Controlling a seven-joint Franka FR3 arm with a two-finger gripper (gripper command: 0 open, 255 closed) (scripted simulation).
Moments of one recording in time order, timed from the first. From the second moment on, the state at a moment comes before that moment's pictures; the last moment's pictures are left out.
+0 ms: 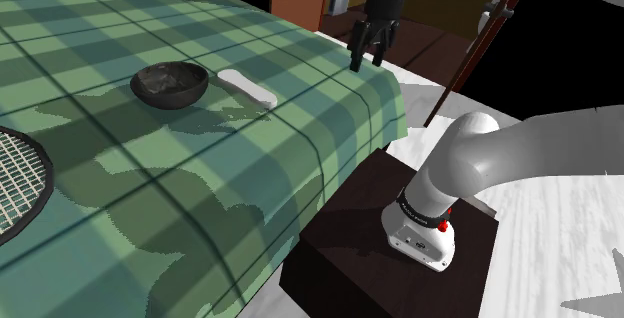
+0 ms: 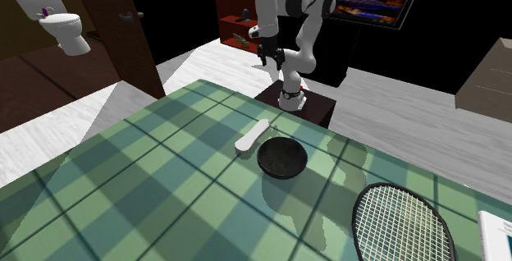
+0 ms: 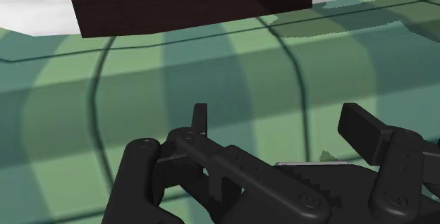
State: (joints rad) arm 0.01 -0.82 -0.04 -2.42 0.08 1.53 0.10
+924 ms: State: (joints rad) arm 0.05 -0.41 0.05 -2.28 0.09 1.84 0.14
